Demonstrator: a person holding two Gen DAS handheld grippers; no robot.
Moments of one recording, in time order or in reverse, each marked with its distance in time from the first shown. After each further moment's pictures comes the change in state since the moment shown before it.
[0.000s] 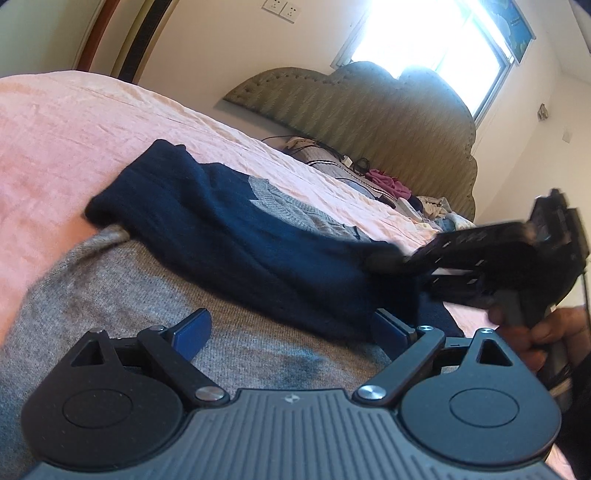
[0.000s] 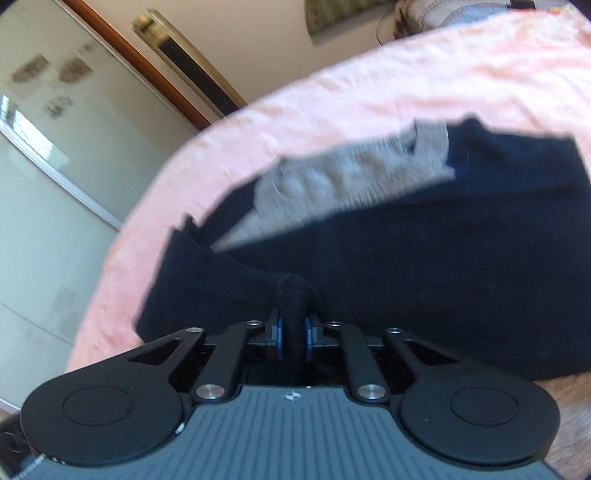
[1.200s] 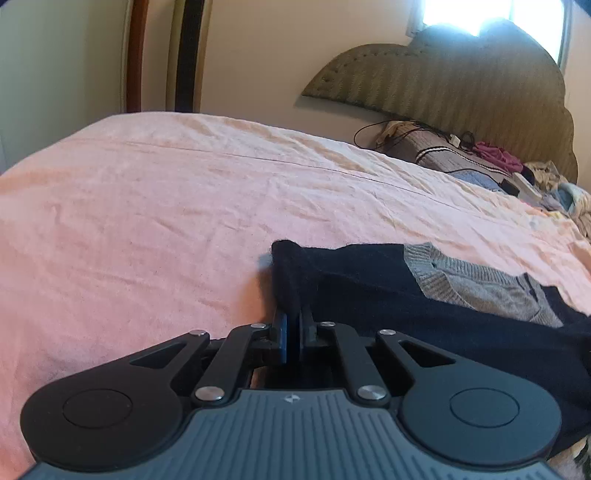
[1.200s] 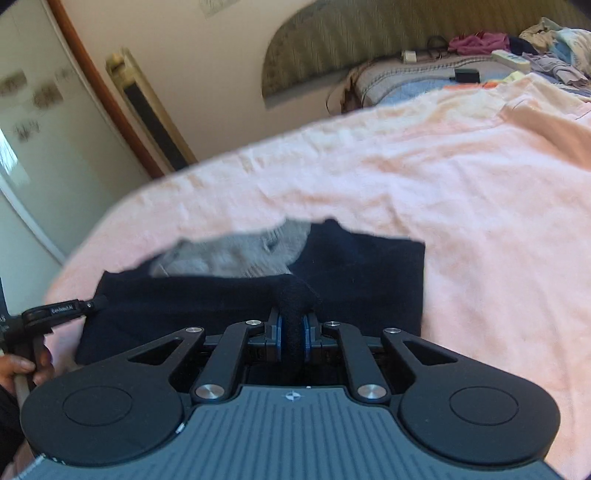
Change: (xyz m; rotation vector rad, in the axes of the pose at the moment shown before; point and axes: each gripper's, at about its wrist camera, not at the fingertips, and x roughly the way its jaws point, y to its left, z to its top) left arm 0.095 0.062 0.117 0.170 0.082 0.376; right arm -0.015 -0.073 0.017 -0.089 -0.063 -0.279
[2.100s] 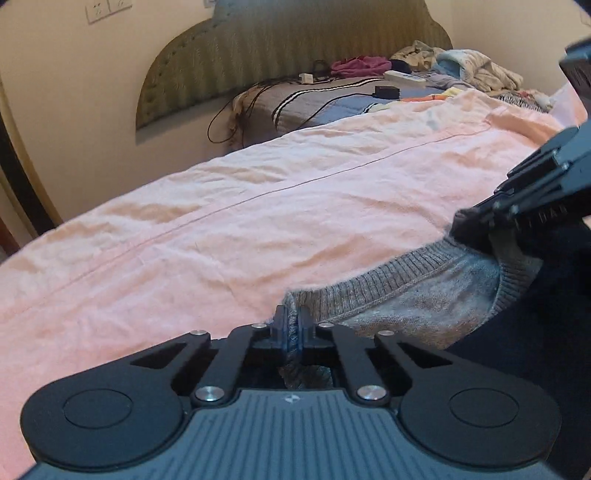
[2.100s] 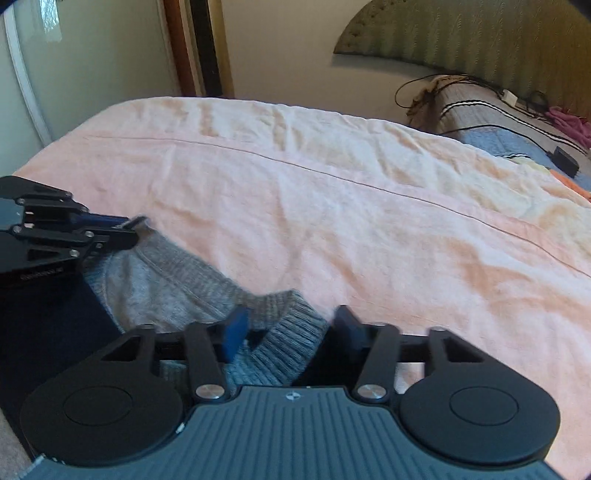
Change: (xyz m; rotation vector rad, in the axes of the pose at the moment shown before) left arm 0.078 -0.128 0.044 0.591 0.033 -0.179; right arm 0.105 0.033 0.101 -0.350 0.092 0.016
